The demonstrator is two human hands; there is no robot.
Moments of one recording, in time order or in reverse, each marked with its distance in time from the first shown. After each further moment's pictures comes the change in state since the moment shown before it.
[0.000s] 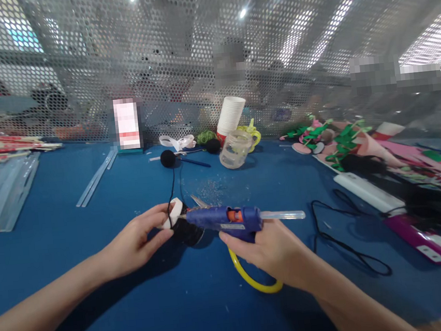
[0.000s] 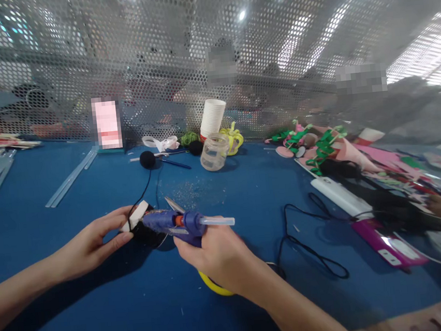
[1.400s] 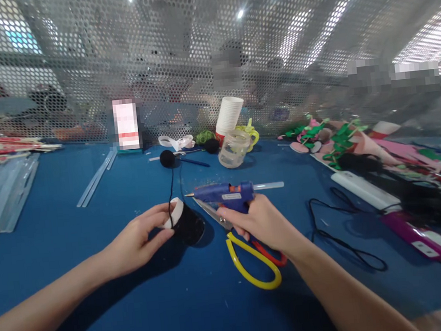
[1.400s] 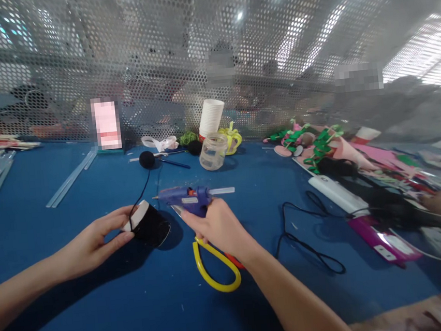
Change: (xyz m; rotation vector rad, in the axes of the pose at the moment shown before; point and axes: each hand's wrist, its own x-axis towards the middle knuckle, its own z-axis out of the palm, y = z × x) left_hand 0.000 -0.001 0.002 0.014 0.008 0.046; right_hand 0.016 0.017 0.003 0.392 0.044 0.326
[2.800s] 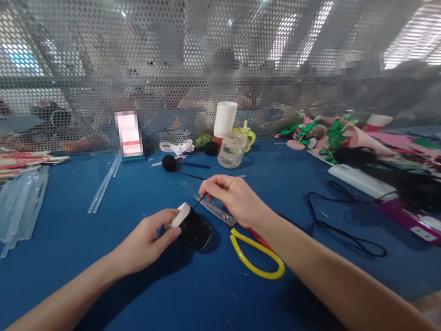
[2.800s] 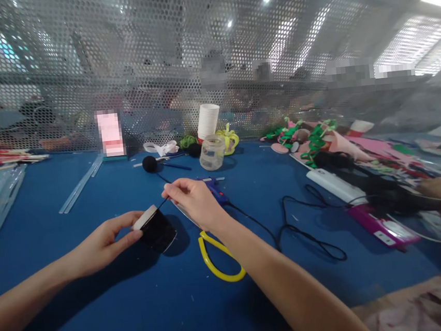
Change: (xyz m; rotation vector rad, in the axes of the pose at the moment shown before) left_hand 0.001 0.012 -0.005 -0.114 -0.054 -0.093; right_hand 0.032 -0.018 0.024 0.393 0.061 -0.216
